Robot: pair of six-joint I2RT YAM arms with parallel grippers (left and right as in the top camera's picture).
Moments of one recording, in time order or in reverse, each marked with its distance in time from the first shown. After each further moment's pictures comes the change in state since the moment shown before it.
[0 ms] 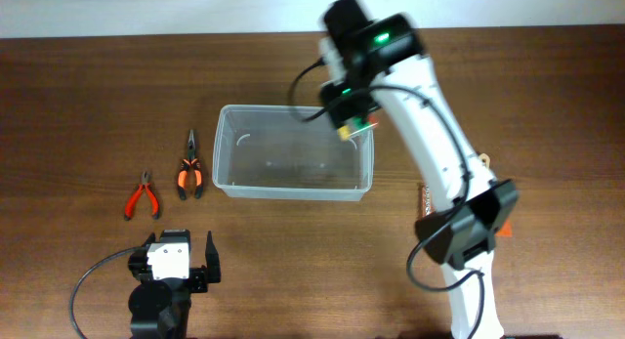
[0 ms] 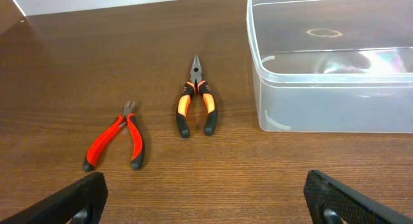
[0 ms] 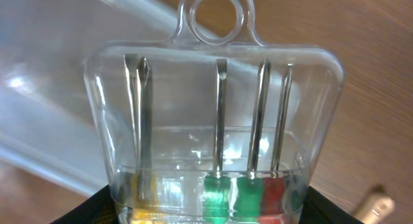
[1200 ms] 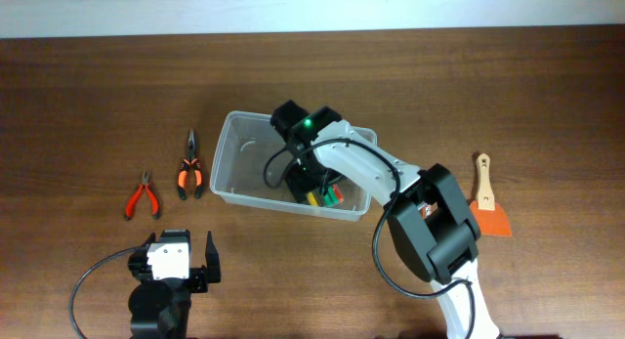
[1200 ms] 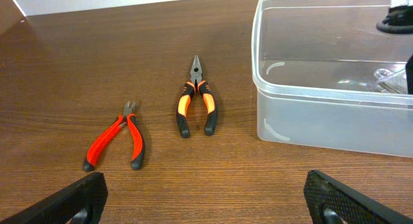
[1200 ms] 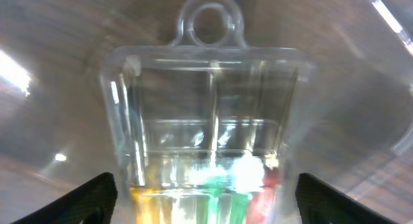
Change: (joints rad) left arm 0.000 0.000 0.000 0.000 0.000 0.000; right arm 0.146 -0.002 -0.701 0.465 -0.006 0.159
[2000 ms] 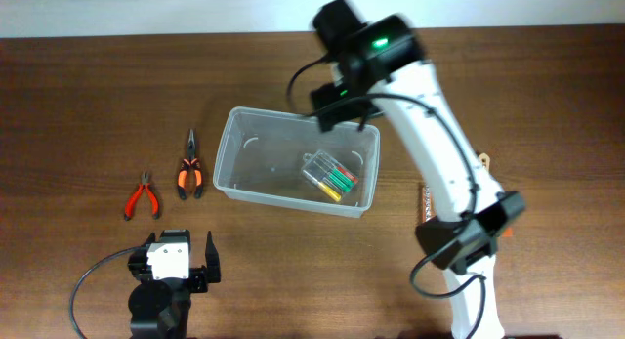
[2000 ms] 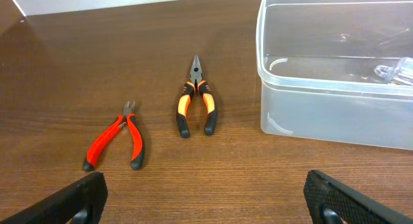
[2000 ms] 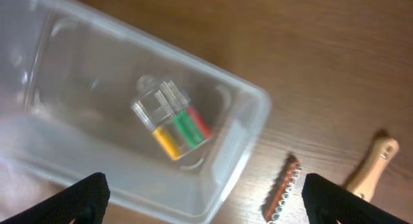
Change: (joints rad) left arm 0.000 0.000 0.000 0.000 0.000 0.000; right arm -0.178 -0.031 0.795 -0.589 0.048 0.070
